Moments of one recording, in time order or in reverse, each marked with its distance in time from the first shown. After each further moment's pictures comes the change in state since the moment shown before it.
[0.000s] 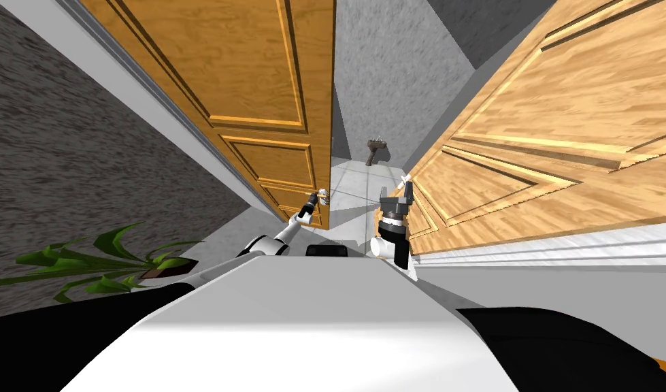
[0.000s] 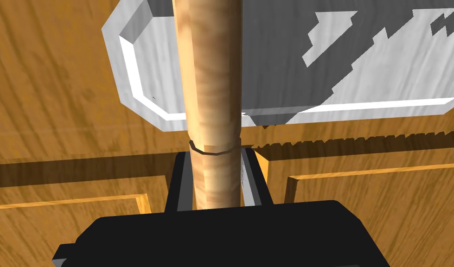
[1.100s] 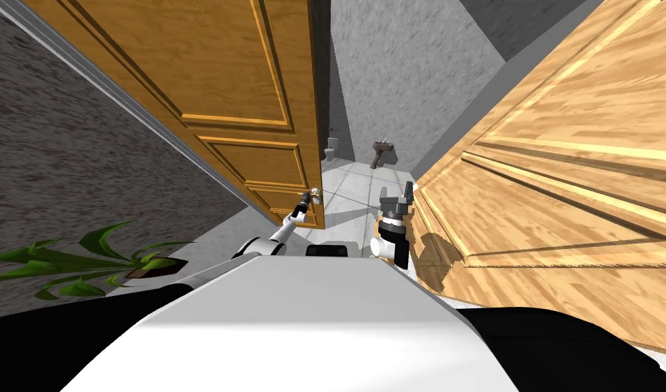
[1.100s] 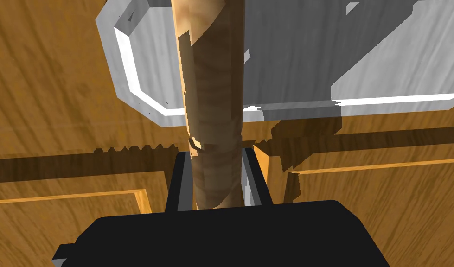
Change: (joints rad) arm 0.021 0.040 0.119 -0.007 0.024 0.009 -0.034
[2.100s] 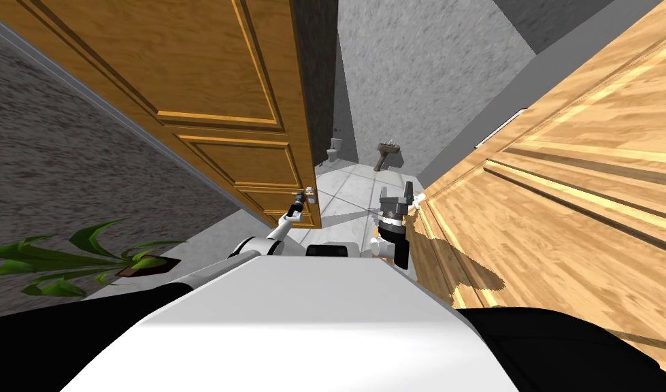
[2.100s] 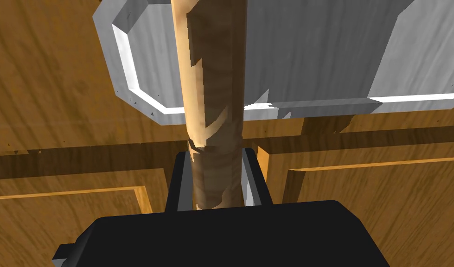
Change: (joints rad) arm -0.014 0.035 0.083 0.043 0.019 -0.016 -0.016
